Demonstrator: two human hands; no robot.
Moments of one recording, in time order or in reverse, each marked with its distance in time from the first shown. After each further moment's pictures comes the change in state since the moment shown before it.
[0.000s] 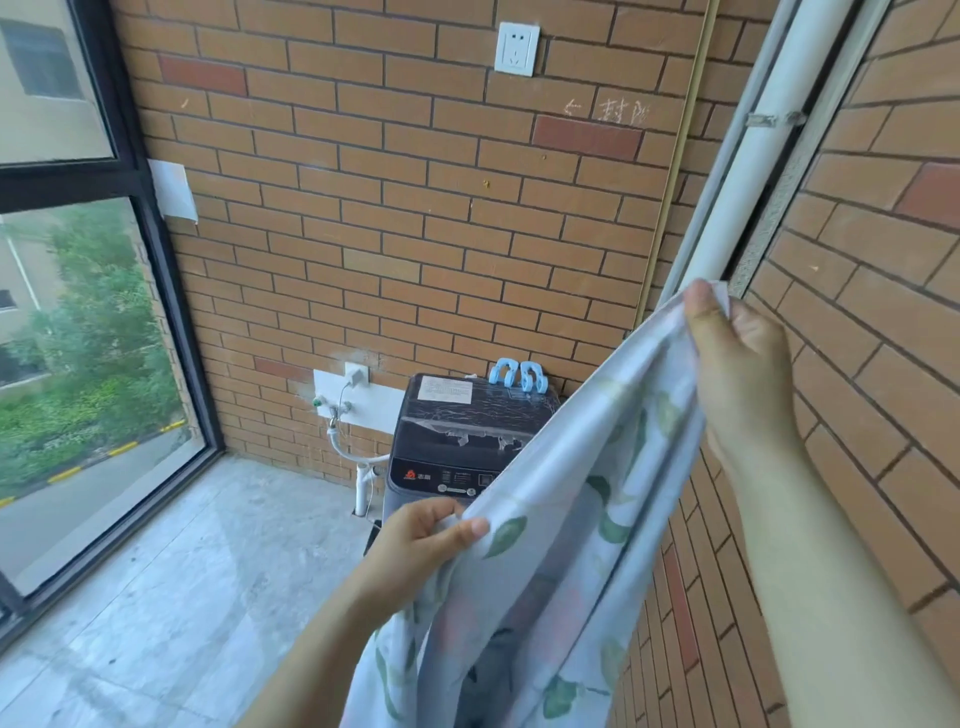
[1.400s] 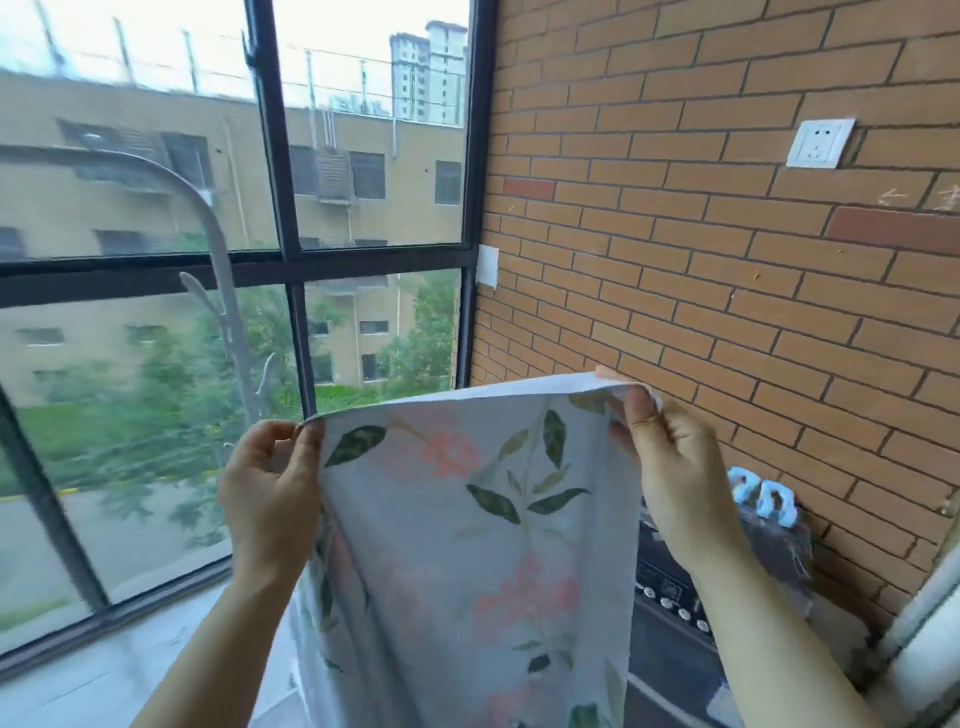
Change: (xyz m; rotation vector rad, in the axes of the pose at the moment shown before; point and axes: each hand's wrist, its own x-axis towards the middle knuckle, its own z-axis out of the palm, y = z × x) left_hand -0.147 0.078 -0.069 0.359 1.608 0.248; right_hand -0.049 -0.010 0.076 0.435 -0.737 -0.118
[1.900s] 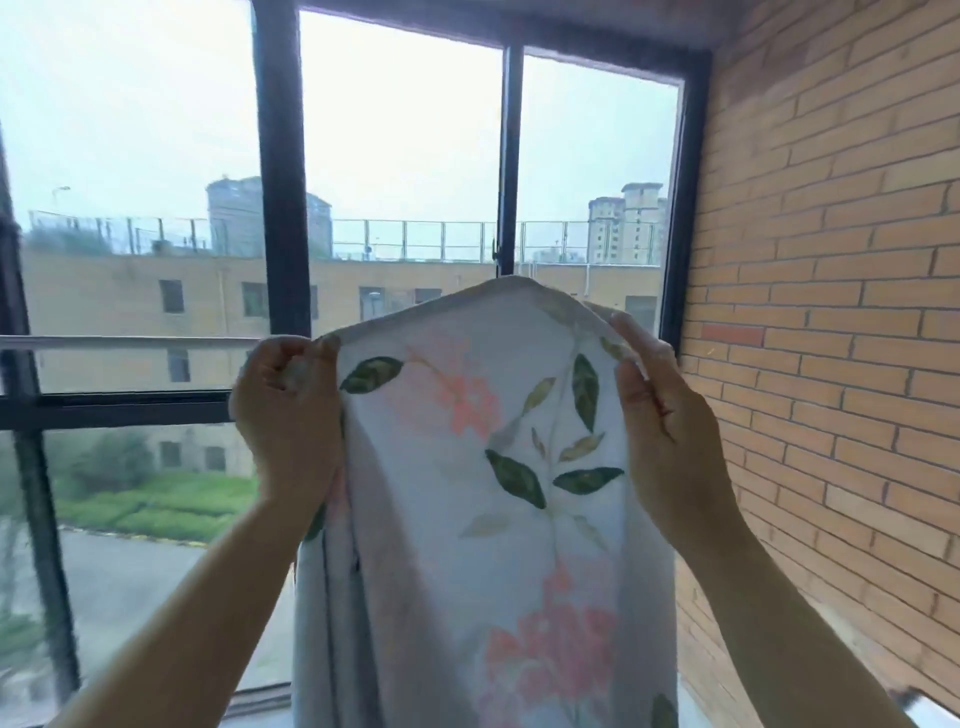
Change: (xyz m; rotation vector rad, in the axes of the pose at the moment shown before) left_hand 0.097 0.157 -0.153 -0.095 0.565 0.420; right_hand 0.064 -0.134 0.124 0.182 -0.171 -0.523
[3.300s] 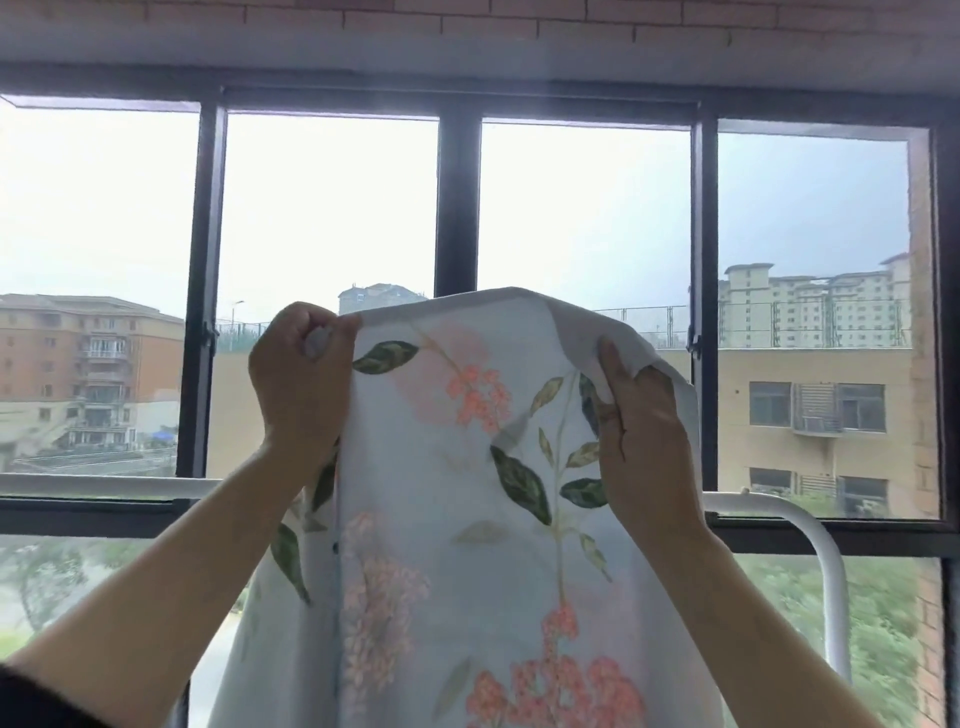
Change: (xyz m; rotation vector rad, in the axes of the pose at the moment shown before) left_hand 0.379 -0.174 -0.076 0.287 0.062 0.408; right_hand 0.185 0.032 0.428 -0.218 0.099 -0.320
